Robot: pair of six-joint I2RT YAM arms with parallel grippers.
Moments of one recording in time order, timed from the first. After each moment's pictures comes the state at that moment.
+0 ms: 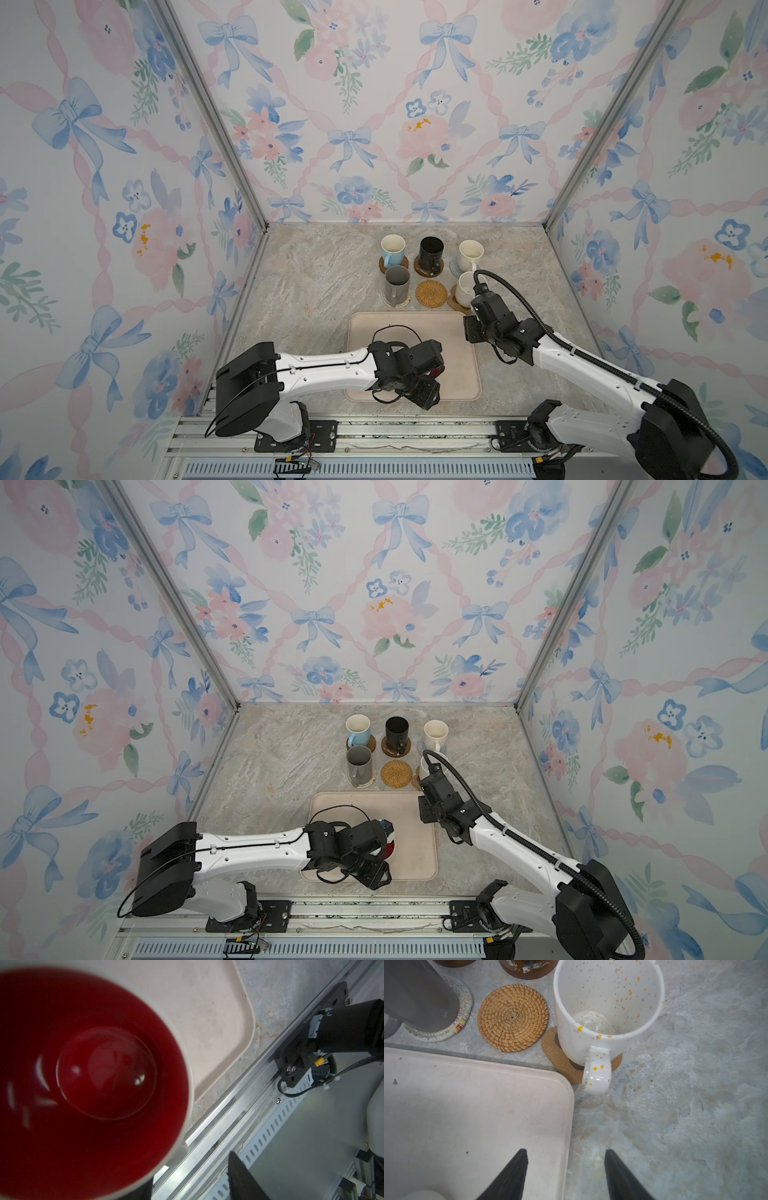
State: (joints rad) left arm -1.24 1.48 0.92 -0.54 0.16 -0.69; right arm 0.62 1.16 0.69 -0.50 0.31 0.38
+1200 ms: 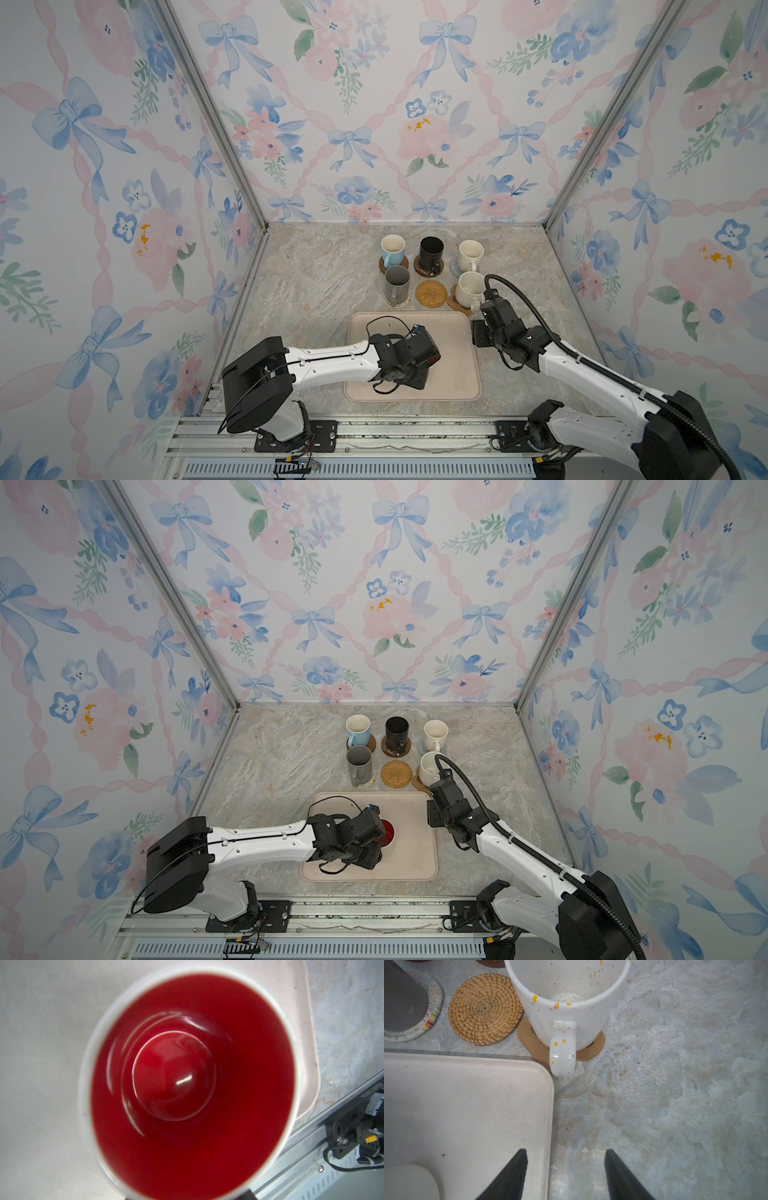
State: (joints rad) left arm -1.16 1.51 0.90 -0.54 -0.03 -0.80; right arm 0.56 1.10 0.61 -0.47 0.29 0.40
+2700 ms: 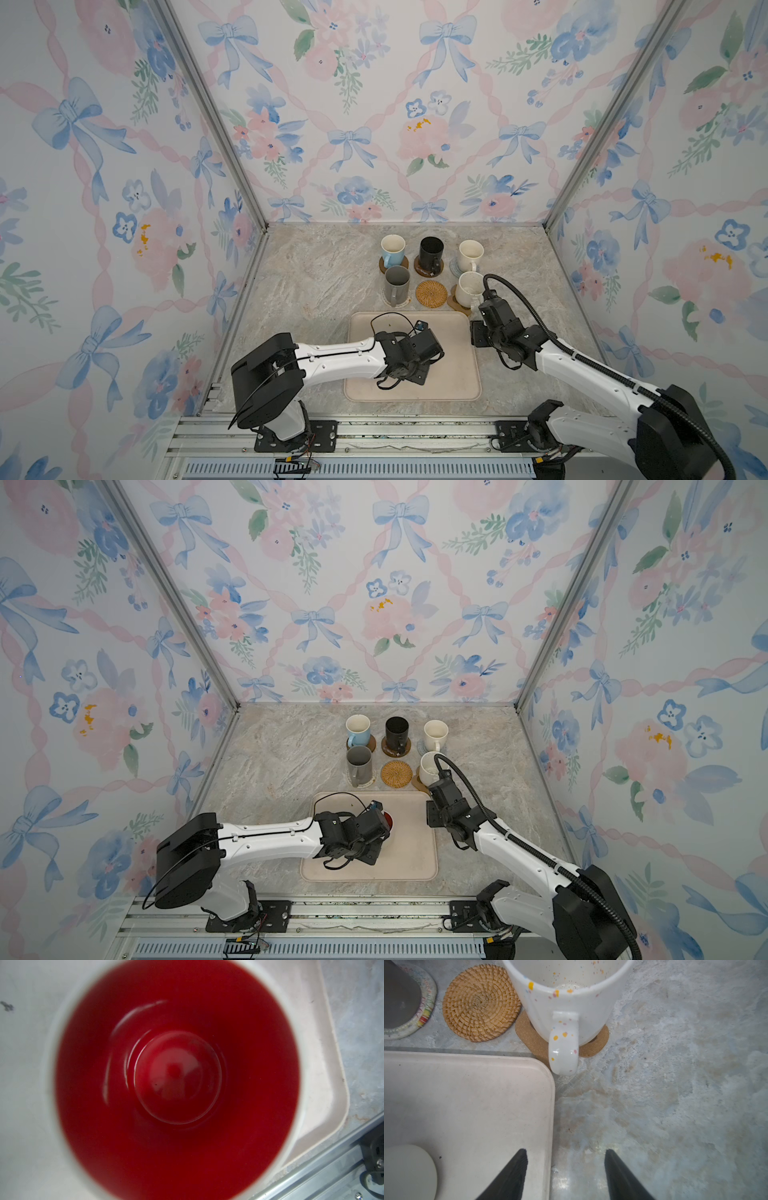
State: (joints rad) left arm -1.14 1.57 0.95 -0.55 -0.12 -0.72; right arm 0.55 1.13 0.61 -0.44 0.27 0.41
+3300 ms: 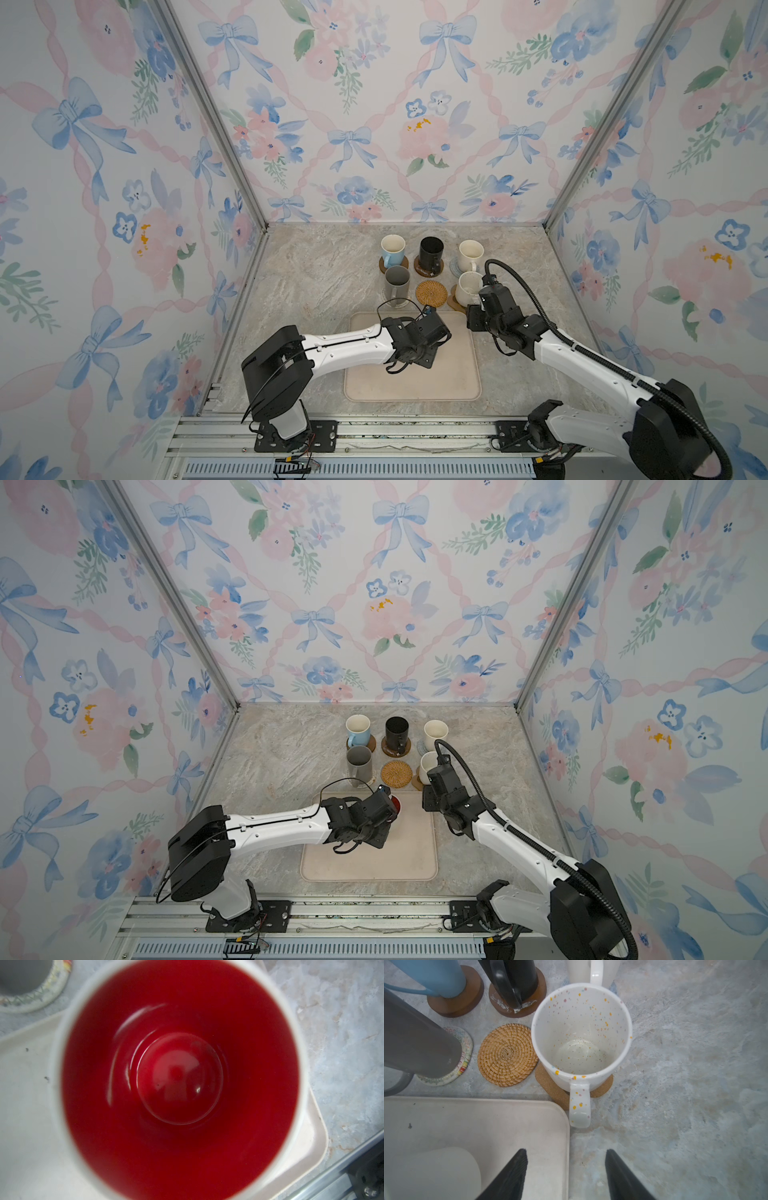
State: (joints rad) left arm -1.08 1.66 1.11 -0.57 -0.16 -0.62; right arm 0.53 1.19 0.73 -0.38 0.27 0.41
